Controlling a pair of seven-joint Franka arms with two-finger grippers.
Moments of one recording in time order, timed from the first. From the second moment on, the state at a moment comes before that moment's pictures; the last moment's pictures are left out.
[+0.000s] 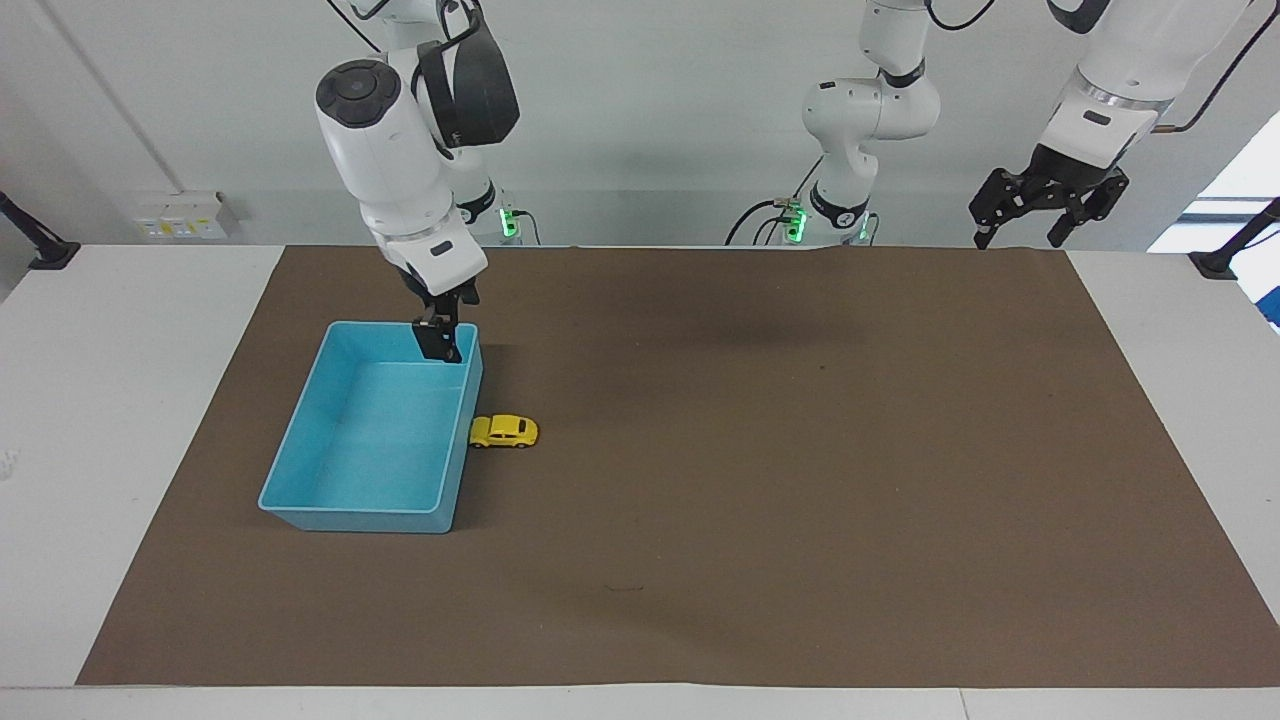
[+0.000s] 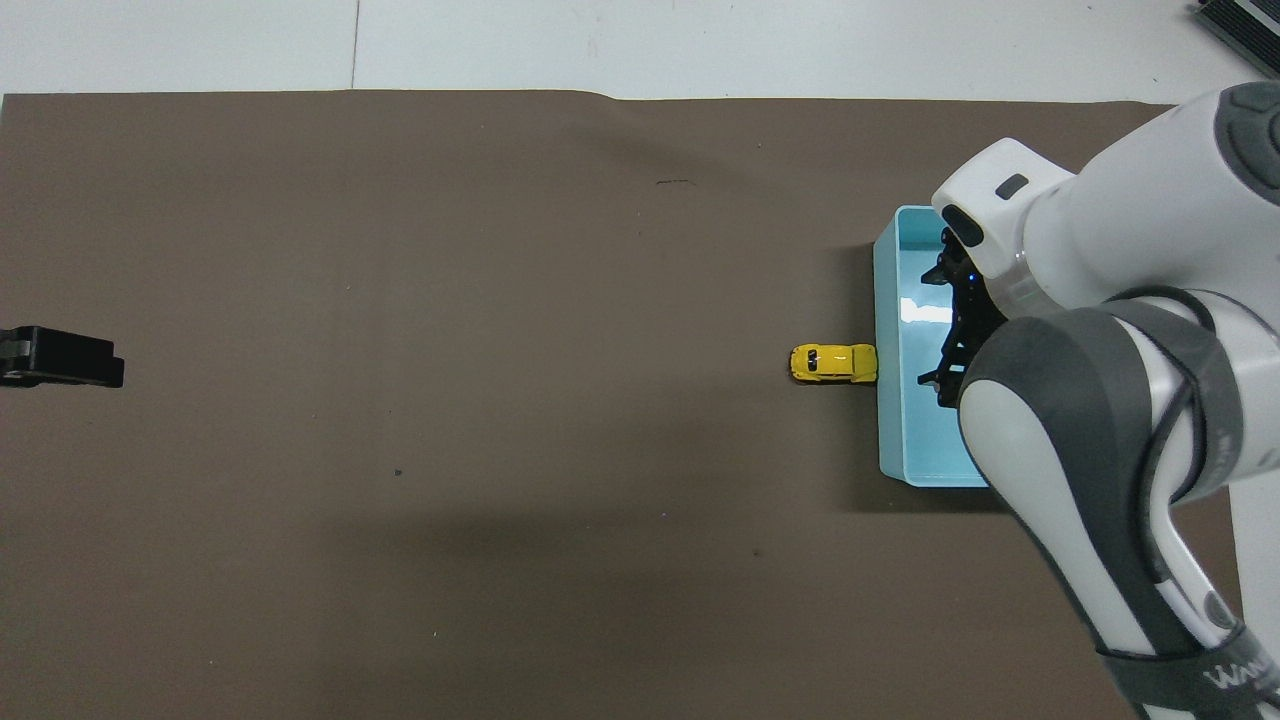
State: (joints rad) left arm -0.07 -0.12 0.02 -1.65 0.01 1.54 -0.02; right arm 0.17 0.12 0.05 -1.65 0.03 1.74 -1.28
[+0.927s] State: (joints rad) left arm -0.07 -0.12 0.03 -1.64 0.01 1.54 -0.02; right arm 0.21 0.18 0.05 -1.75 0.02 1.89 -1.37
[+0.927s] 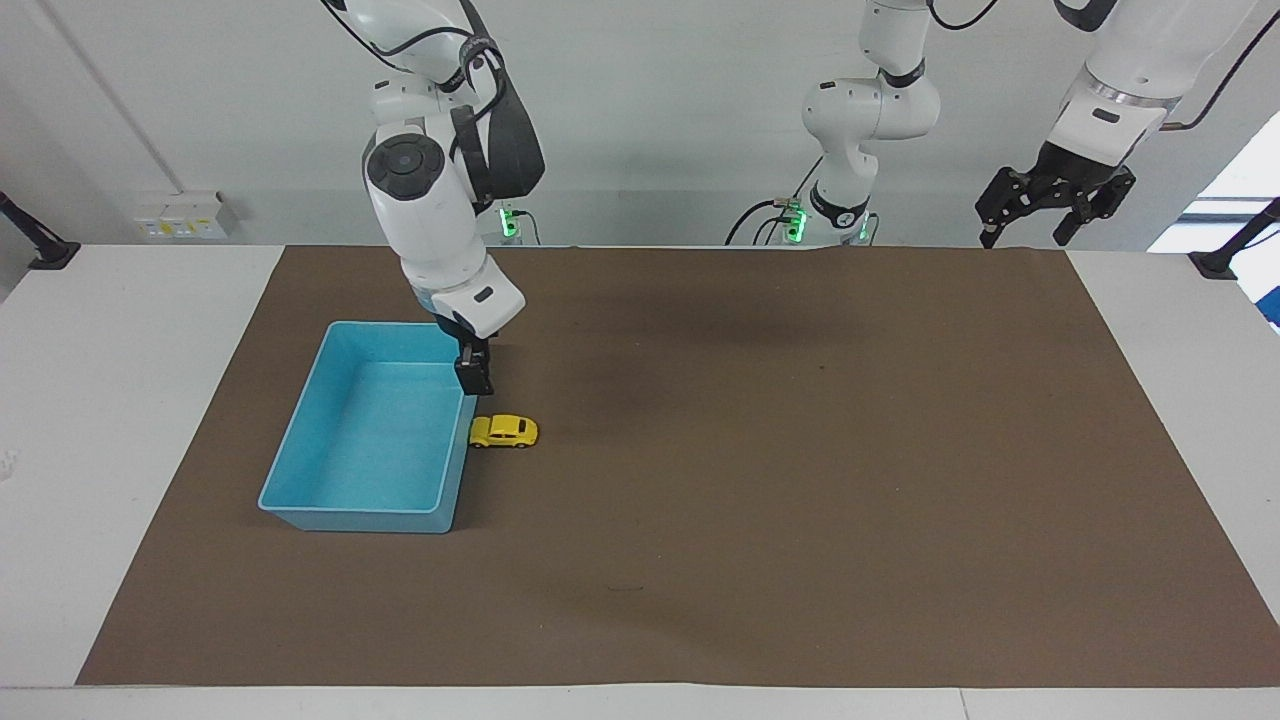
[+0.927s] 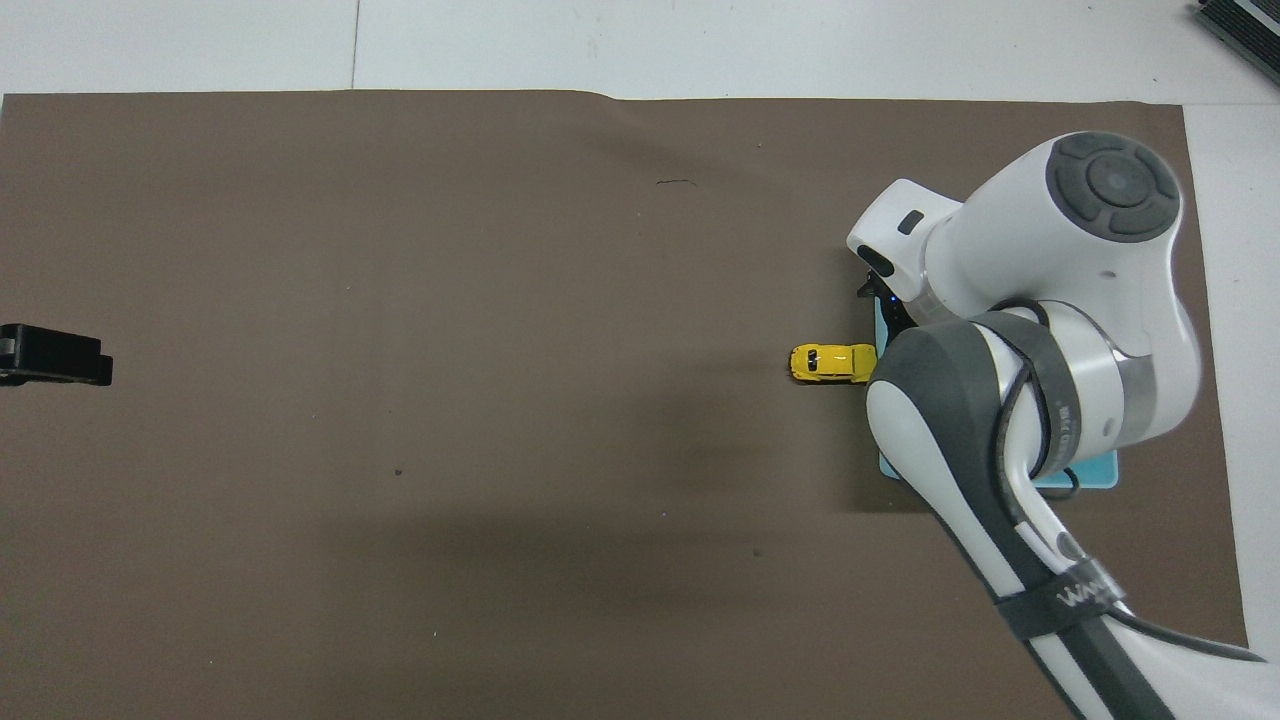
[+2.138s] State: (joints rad) left arm -0.07 -0.12 0.03 -1.65 0.01 1.54 -0.02; right arm 0.21 0.26 0.05 -1.97 0.01 2.22 -1.37
